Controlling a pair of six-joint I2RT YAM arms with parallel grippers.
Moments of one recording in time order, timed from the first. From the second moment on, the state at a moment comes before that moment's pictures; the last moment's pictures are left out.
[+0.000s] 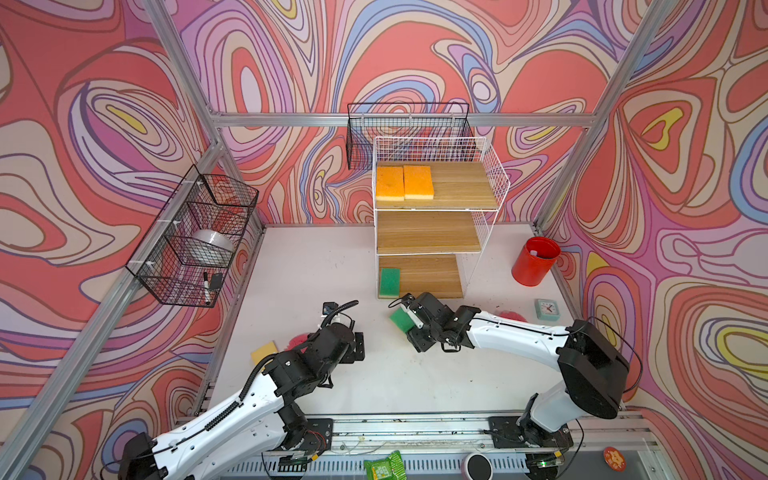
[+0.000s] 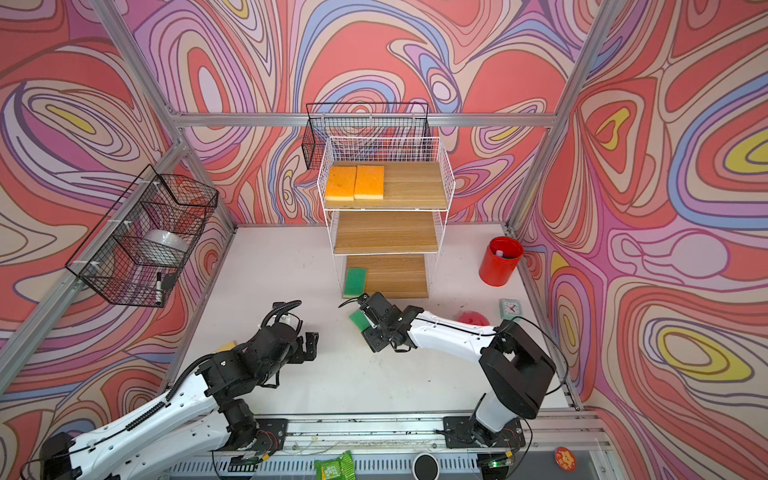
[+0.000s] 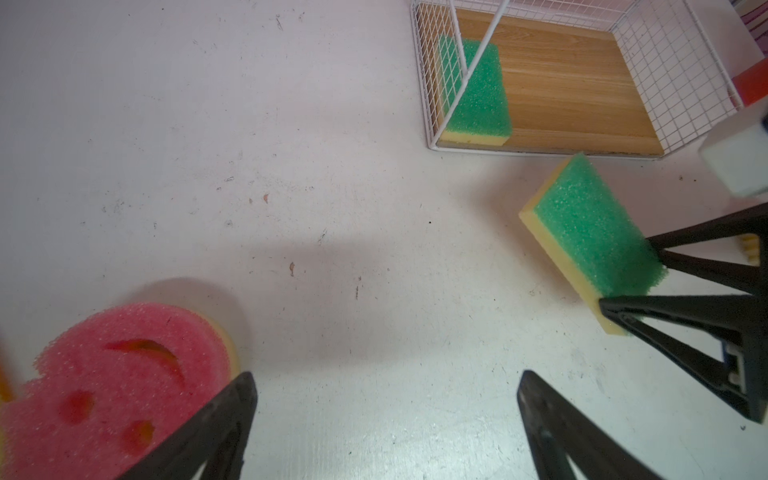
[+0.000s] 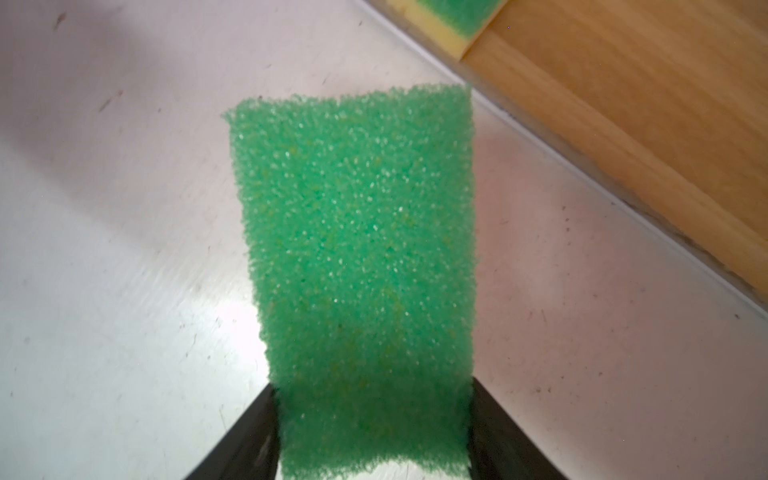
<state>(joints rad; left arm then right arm) -0.82 0.78 0.57 -0.61 -0.42 -0.70 0.86 1.59 0.97 -0.42 0.13 0.22</state>
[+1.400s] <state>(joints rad) -0.76 0.90 0.58 -0.39 -0.48 -0.59 0.63 1.94 1.31 -0.34 0.20 0.67</state>
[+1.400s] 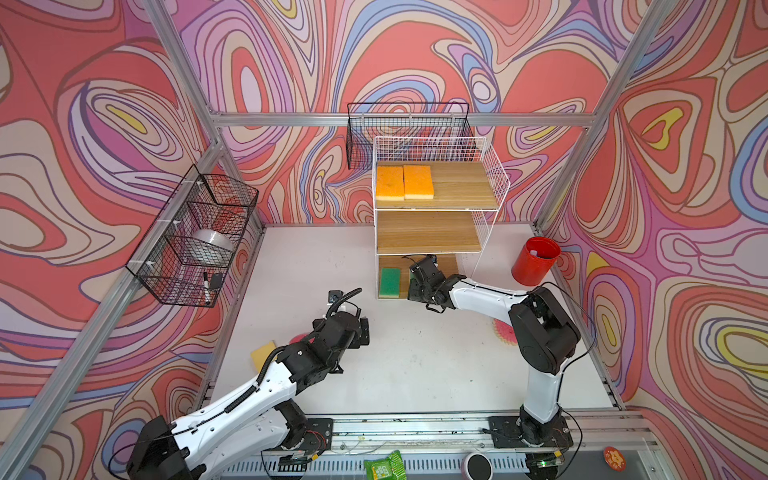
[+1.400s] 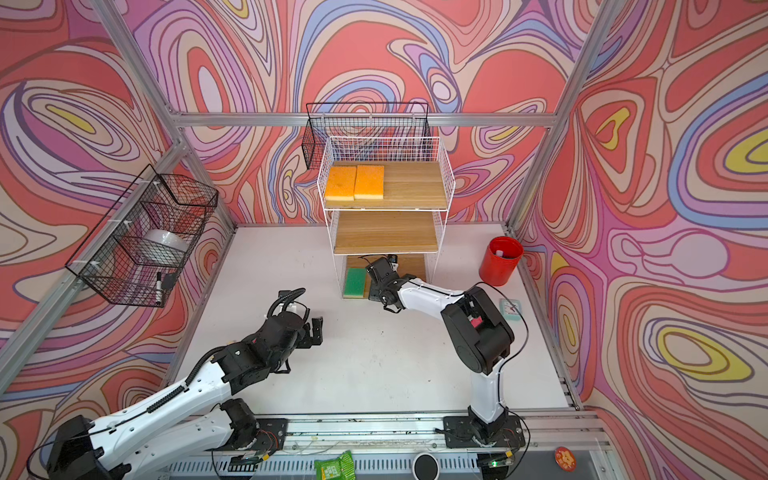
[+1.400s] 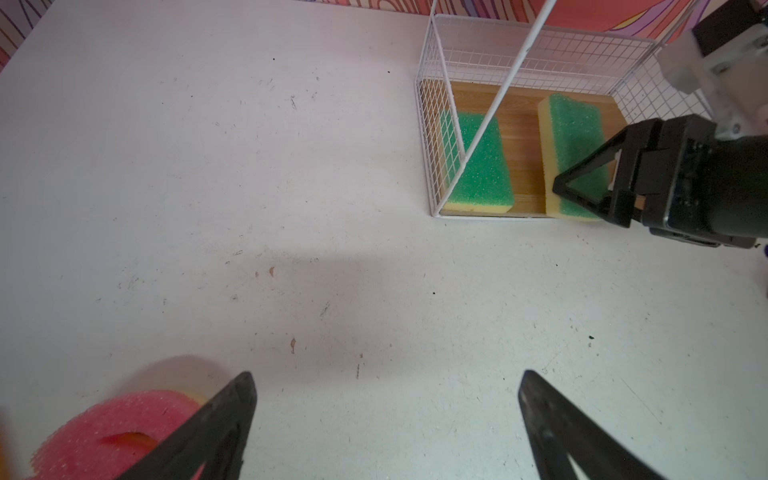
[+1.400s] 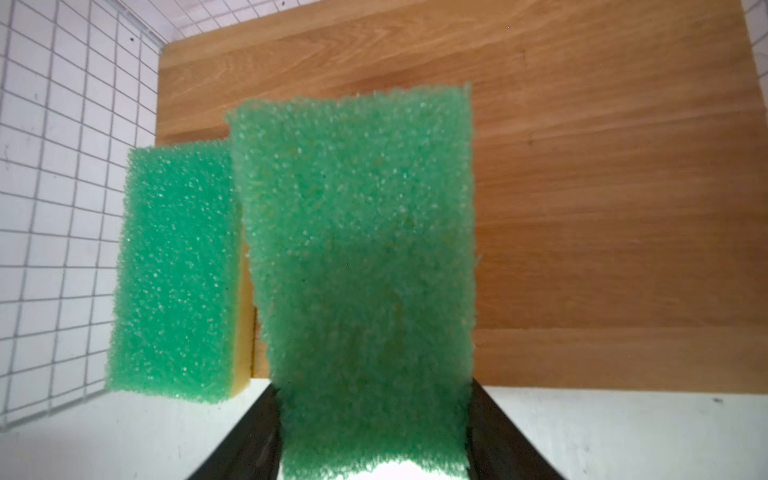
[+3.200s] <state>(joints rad) -0.73 0.90 0.55 -0.38 -0.42 -0.59 0.64 2.05 1.44 -0.45 0.17 0.61</state>
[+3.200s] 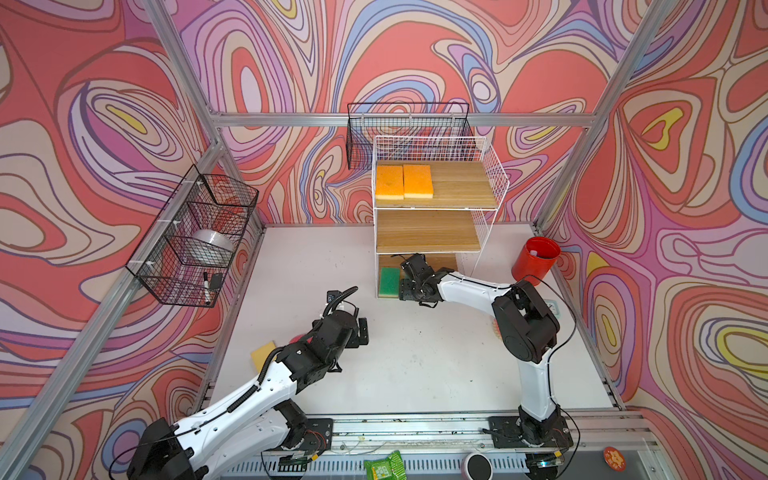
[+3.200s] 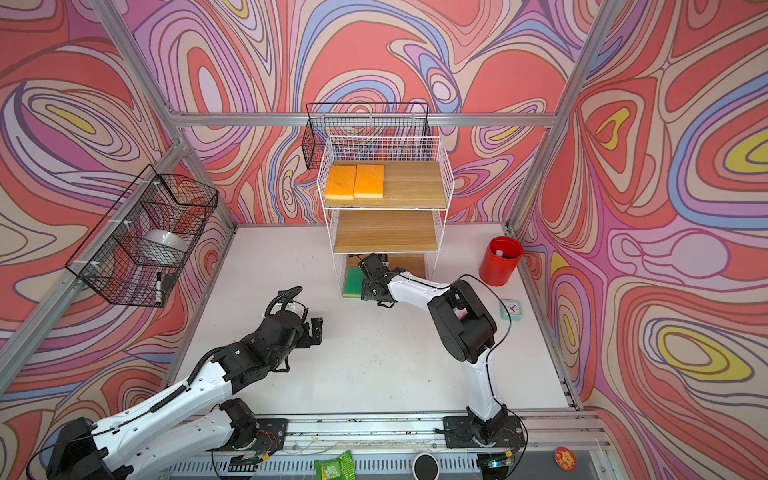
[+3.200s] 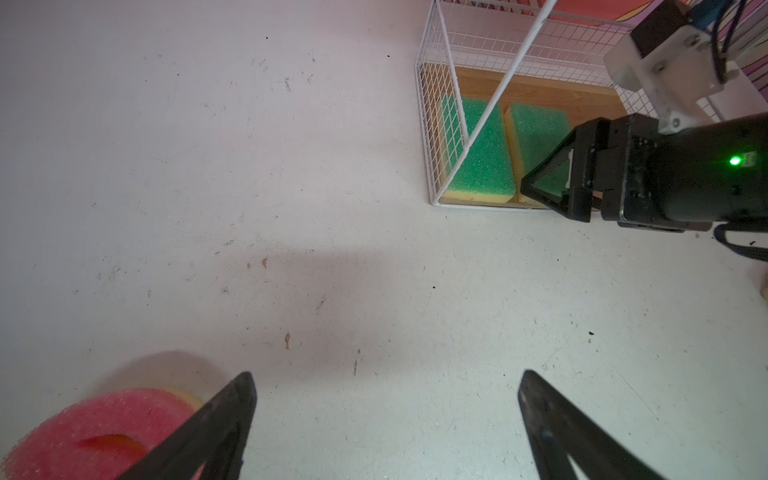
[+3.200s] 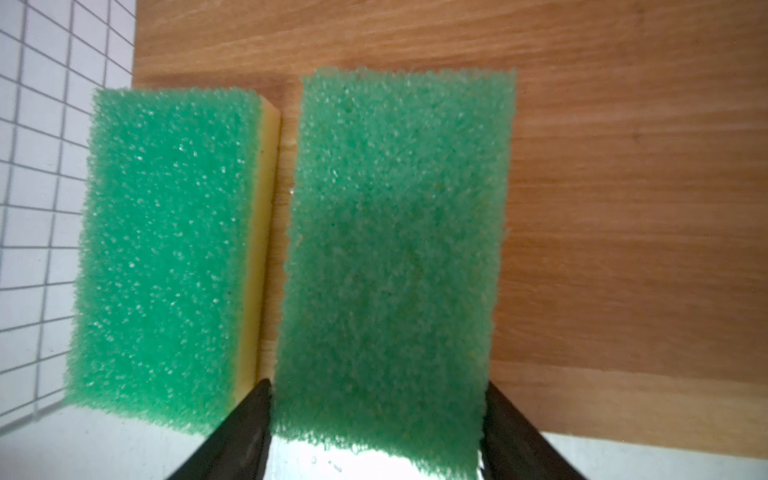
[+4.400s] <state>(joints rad) -0.71 0.90 0.55 -0.35 -0.40 -0.59 0.67 2.10 1.50 -0.48 0.19 0.52</state>
